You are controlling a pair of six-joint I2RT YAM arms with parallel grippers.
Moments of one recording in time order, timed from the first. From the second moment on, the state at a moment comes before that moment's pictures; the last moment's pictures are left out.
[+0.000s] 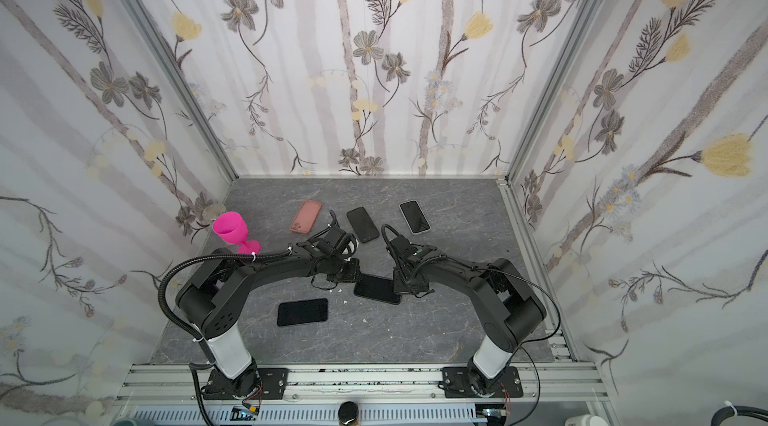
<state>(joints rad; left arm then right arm) -0.66 1.79 1.00 -0.31 0.29 -0.56 0.67 1.67 0.94 -0.62 0.01 0.63</state>
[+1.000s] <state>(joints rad) -0.66 1.79 1.00 -0.31 0.29 -0.56 0.67 1.66 0.92 -0.56 -0.03 0.63</state>
